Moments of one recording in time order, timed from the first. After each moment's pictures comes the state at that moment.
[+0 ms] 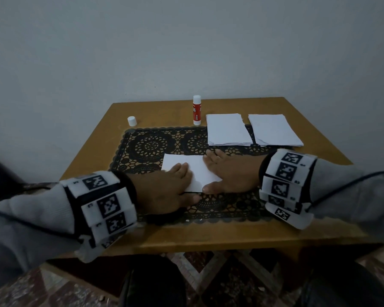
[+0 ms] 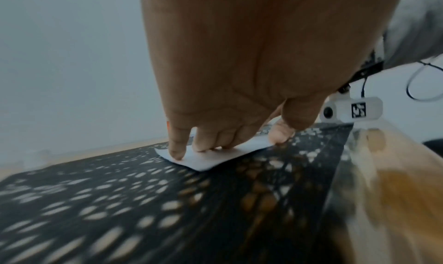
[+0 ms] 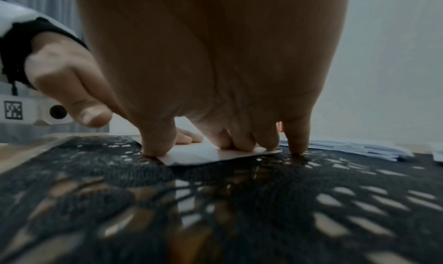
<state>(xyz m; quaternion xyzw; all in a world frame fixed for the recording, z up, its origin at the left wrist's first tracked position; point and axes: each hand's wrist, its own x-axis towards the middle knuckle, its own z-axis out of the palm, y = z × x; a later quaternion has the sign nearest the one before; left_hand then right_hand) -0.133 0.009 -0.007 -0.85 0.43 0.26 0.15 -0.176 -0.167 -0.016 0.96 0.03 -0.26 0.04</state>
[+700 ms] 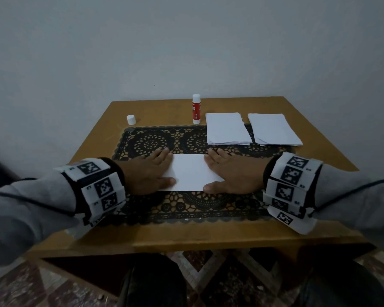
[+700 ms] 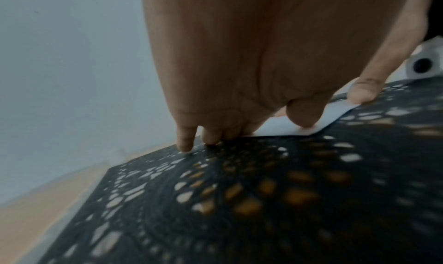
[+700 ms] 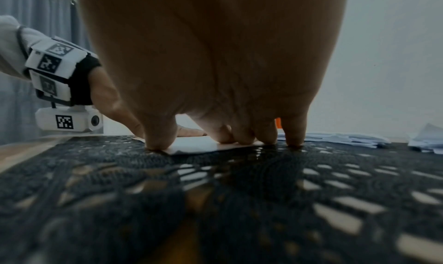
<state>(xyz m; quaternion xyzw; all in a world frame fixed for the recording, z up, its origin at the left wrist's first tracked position) -0.092 0.026 -0.013 -0.87 0.39 0.23 0.16 -0.182 -0.174 -0.020 0.97 0.03 -0.26 0.02</state>
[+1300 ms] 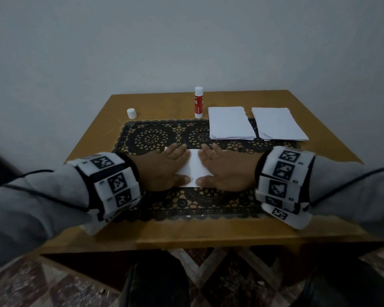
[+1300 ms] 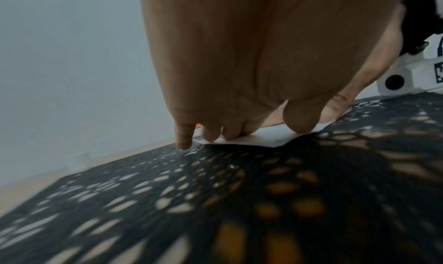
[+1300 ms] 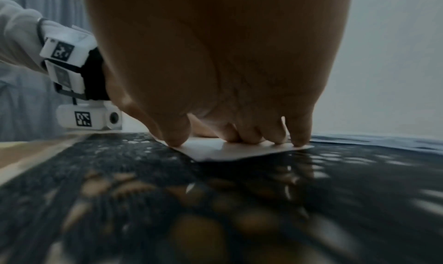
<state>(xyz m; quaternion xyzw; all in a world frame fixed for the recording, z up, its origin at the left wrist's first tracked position) -0.096 0.005 -0.018 -0.86 0.43 0.22 0.16 -0.175 -0.151 -0.018 0.97 0.03 -0.25 0.03</state>
